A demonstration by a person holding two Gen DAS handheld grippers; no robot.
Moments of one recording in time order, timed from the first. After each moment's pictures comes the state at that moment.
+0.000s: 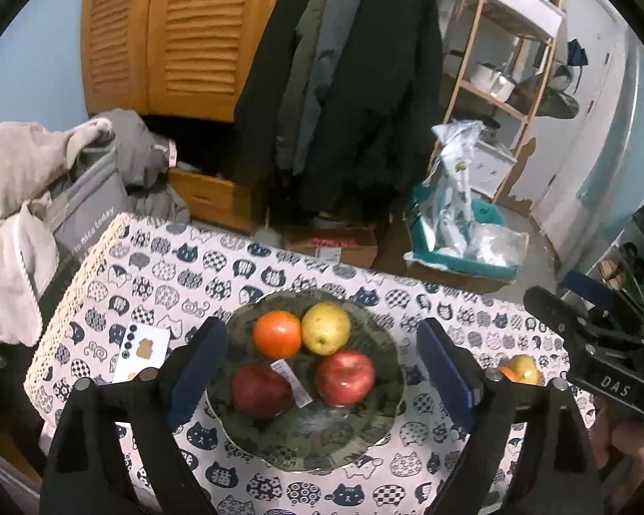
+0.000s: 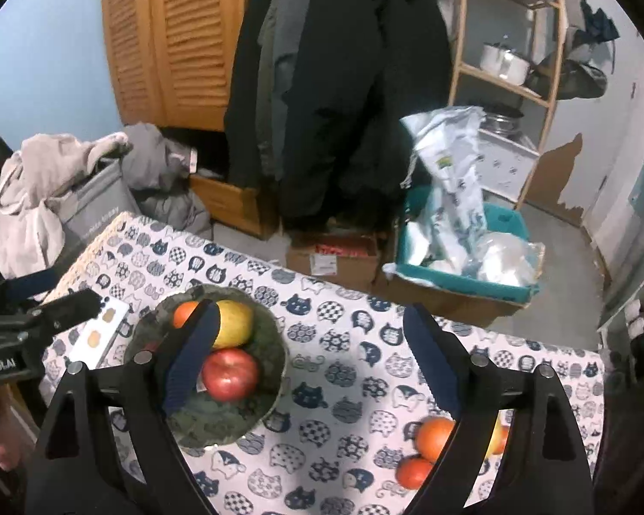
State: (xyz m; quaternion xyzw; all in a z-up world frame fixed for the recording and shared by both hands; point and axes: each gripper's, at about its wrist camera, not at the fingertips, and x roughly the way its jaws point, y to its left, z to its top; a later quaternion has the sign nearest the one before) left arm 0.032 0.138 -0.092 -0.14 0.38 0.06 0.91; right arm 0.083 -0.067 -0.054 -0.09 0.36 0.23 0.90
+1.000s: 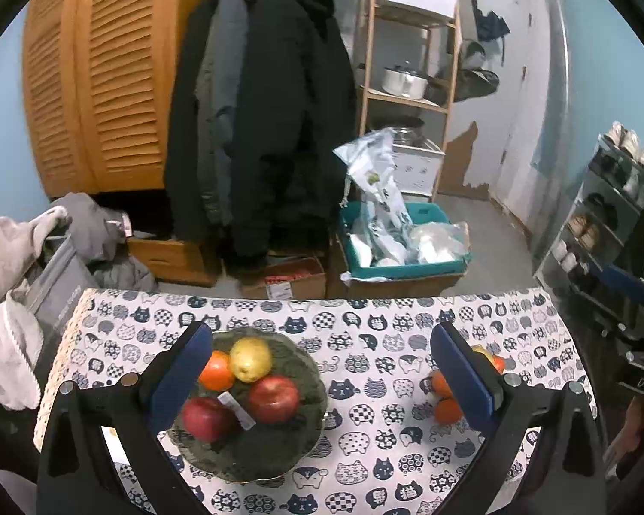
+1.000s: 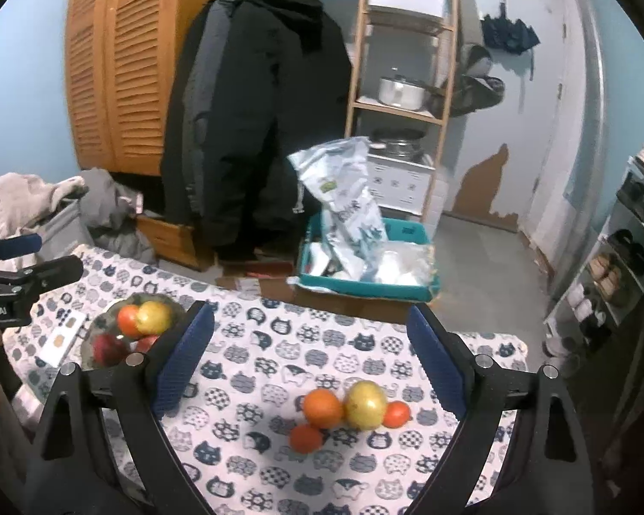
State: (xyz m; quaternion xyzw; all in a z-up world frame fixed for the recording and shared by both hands) left arm 0.027 0.027 -0.045 -0.04 0.34 0.00 0.94; right arm 0.025 -0.210 -0.009 -0.08 0.30 0.14 0.94
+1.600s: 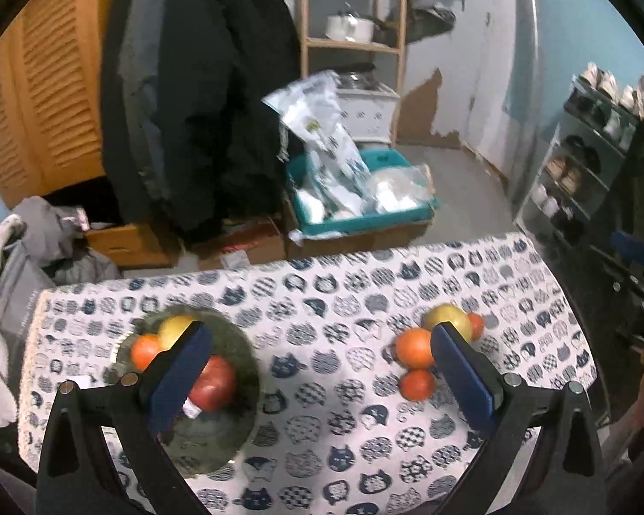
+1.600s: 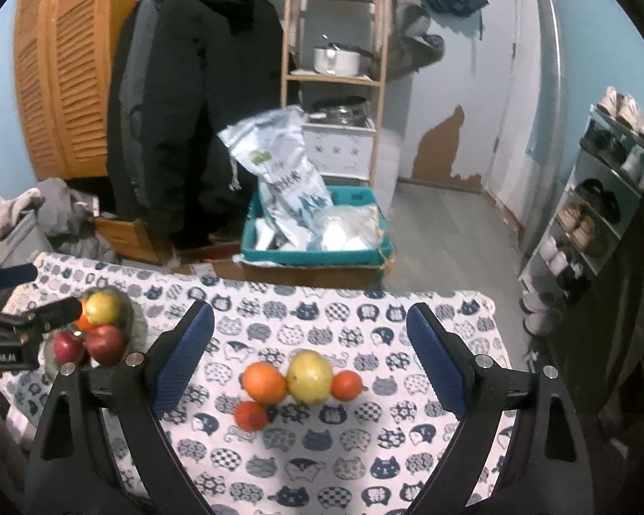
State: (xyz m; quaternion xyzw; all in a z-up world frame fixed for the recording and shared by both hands) left arm 0.057 -0.053 -0.091 0.00 0.41 -0.06 0.91; right arm 0.034 -0.284 -0.040 -0.04 0.33 0.07 0.94
